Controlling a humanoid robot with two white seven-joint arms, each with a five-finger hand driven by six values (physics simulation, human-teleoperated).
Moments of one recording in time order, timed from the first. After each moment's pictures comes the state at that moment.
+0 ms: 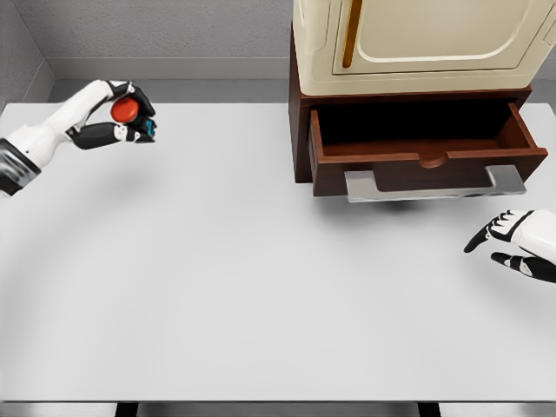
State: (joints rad) left arm -0.46 0.42 -0.02 -1.32 -0.13 -0.44 -0.61; right arm 0.33 -1.10 -0.07 -1.77 0.15 -0.61 0.23
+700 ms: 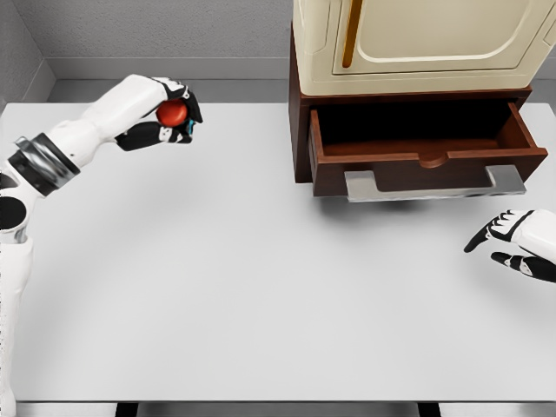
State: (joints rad) left arm -0.41 0.31 -0.02 -1.63 -0.44 -0.44 -0.61; right arm 0.33 -1.10 -0.07 -1.77 0.15 -0.61 0.23
